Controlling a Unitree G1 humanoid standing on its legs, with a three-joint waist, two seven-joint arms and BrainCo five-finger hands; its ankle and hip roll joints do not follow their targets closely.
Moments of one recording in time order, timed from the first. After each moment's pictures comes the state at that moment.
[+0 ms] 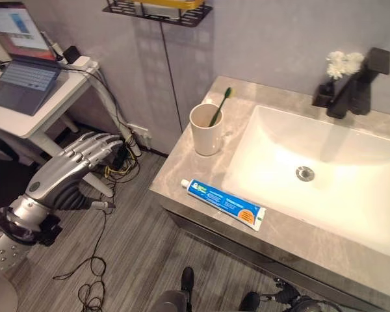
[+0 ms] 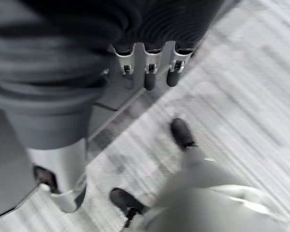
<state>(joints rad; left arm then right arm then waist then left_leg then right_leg) 0.37 1.18 0.27 -0.37 0.18 -0.41 0.17 -0.02 -0.33 0.30 1.23 -0.01 -0.10 0.01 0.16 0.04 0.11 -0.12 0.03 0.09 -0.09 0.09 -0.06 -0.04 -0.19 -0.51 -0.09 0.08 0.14</state>
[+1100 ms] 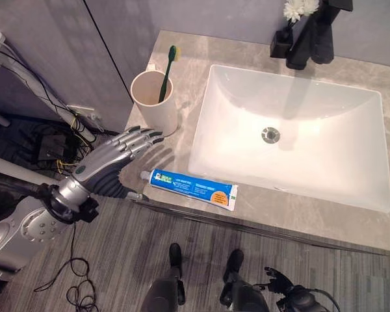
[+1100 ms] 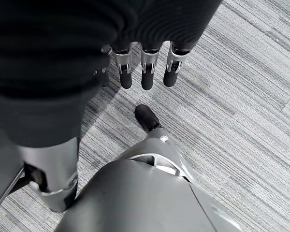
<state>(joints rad) -0.02 1.14 -0.05 -0.34 0.14 -0.39 0.05 -0.06 -0.33 0.35 1.16 0.02 -0.11 0.06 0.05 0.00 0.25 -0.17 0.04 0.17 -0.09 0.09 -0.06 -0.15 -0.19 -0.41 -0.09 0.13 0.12</state>
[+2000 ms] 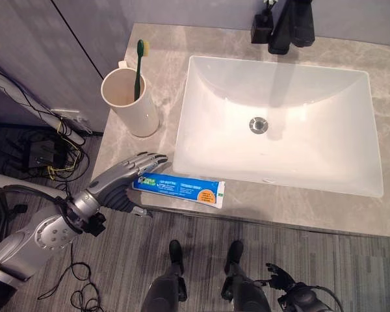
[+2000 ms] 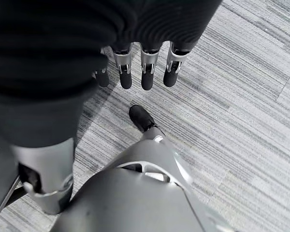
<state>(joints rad) 0.00 1.12 -0.18 -0.29 0.10 -0.35 -0.01 -0.06 -0.35 0.36 1.13 0.01 -0.11 0.02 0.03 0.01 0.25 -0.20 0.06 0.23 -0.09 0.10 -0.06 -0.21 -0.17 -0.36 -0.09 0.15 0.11</state>
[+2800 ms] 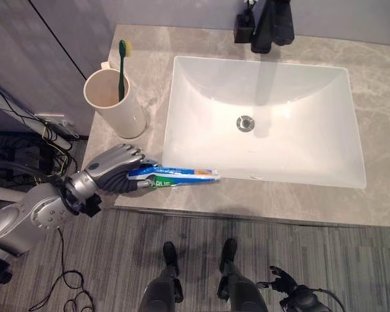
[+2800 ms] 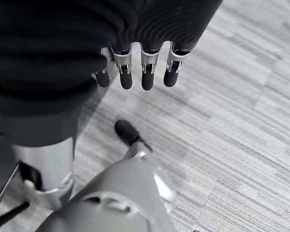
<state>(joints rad) -0.25 1.24 -0.33 -0.22 0.22 -0.42 0.01 -0.06 -0.35 0.34 1.19 0.02 -0.11 -0.02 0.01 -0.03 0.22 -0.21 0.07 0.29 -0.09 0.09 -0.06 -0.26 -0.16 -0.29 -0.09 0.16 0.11</state>
